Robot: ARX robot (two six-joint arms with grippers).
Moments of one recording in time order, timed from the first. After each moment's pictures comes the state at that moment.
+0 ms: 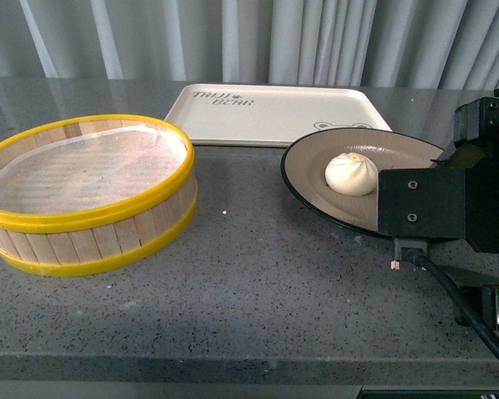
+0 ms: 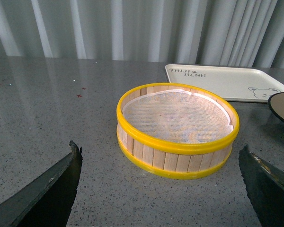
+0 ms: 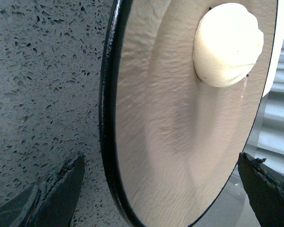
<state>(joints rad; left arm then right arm) 0.00 0.00 0.03 0.00 0.00 0.00 0.25 1.63 0.71 0.26 0.03 -1.37</state>
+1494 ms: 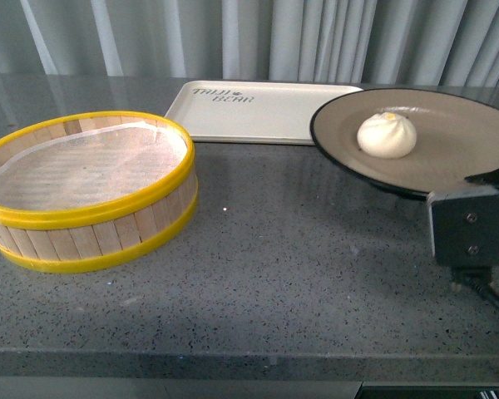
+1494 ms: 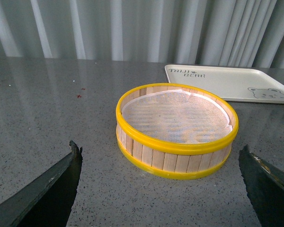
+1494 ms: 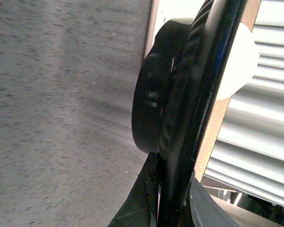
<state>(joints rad) 0.00 0.00 0.03 0.00 0.00 0.00 0.04 1.63 0.71 0.57 -0.13 -1.68</state>
